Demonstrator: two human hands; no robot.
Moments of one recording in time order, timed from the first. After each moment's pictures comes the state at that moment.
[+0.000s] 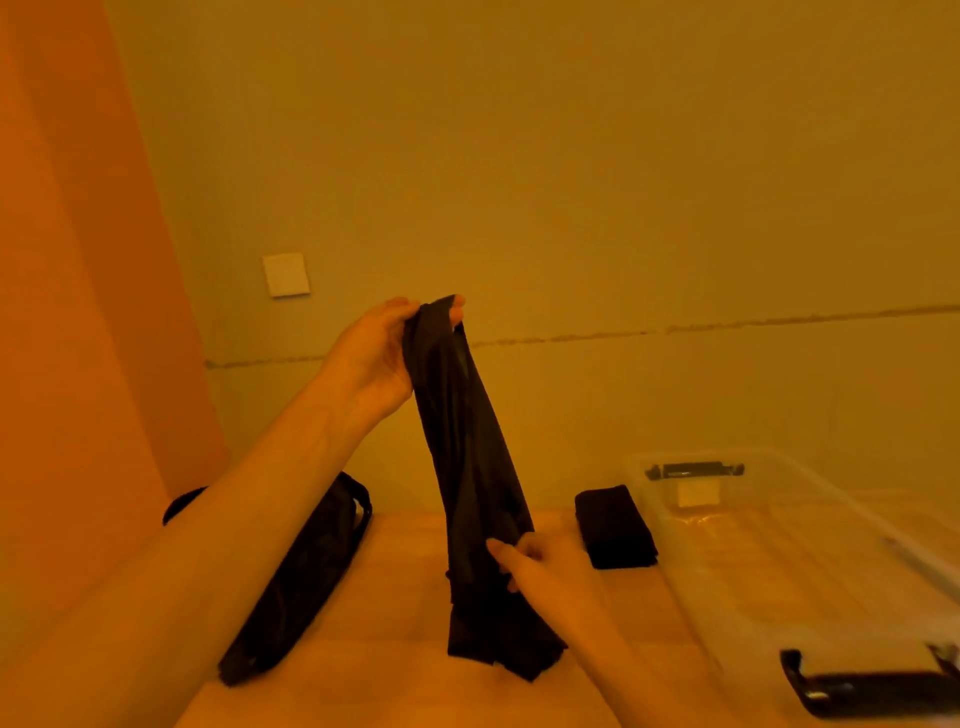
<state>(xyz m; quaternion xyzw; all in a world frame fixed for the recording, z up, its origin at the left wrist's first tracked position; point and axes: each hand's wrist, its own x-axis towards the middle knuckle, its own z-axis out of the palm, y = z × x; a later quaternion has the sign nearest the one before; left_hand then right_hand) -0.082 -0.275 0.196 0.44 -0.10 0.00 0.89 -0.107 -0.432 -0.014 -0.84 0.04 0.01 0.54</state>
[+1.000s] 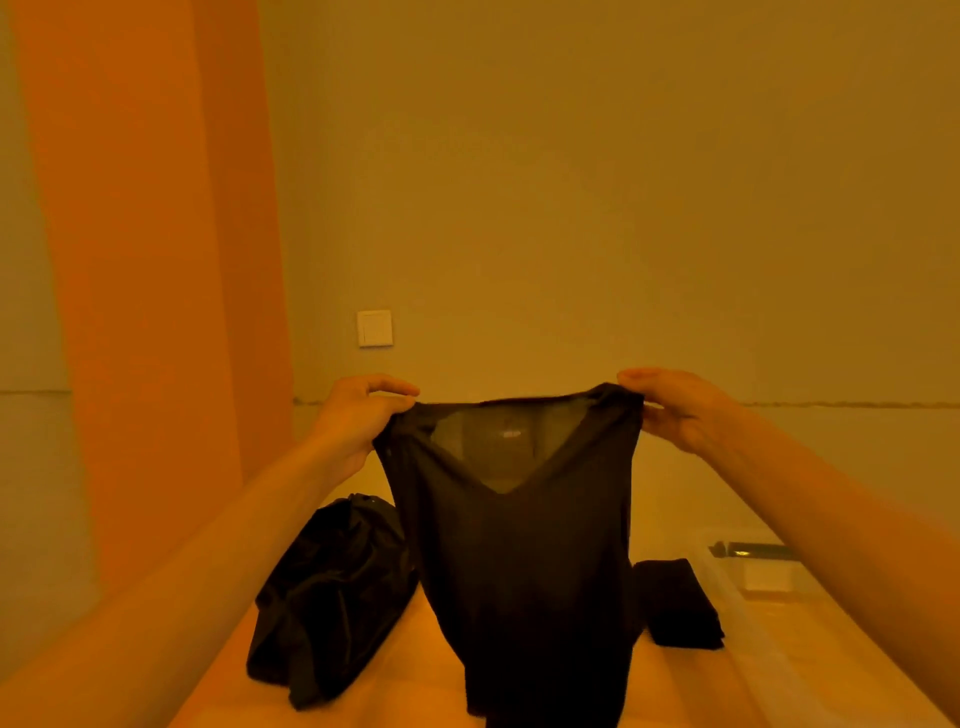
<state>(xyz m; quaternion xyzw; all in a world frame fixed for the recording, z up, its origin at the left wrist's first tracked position) -0.106 -0.160 0.190 0.73 0.02 0.22 0.64 -0.036 -0.483 0.198 -0.64 0.00 -0.05 0.77</state>
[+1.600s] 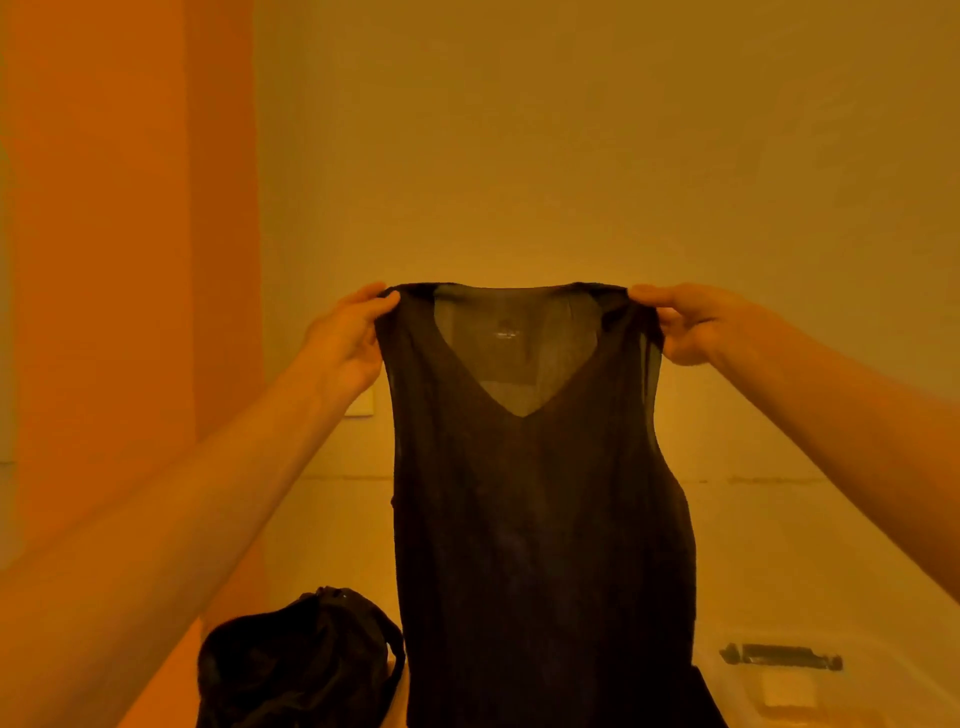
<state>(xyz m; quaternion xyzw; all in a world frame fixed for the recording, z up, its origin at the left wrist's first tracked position) -0.051 -0.180 0.347 0.47 -0.12 0.25 0.84 -0.008 -0.507 0.369 -0.58 -0.06 -0.06 0.81</state>
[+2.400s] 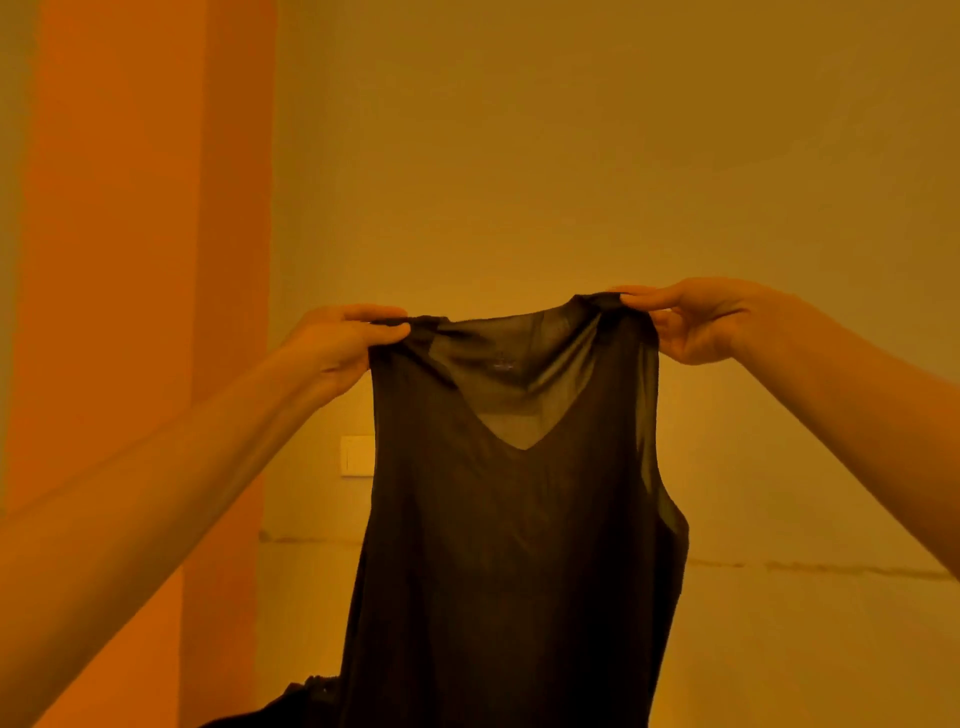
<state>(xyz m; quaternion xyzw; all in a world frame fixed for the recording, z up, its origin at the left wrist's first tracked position) -0.025 -0.151 0.435 0.66 -0.12 0.28 0.69 0.010 -0.498 0.474 -0.62 -0.16 0.02 0.77</state>
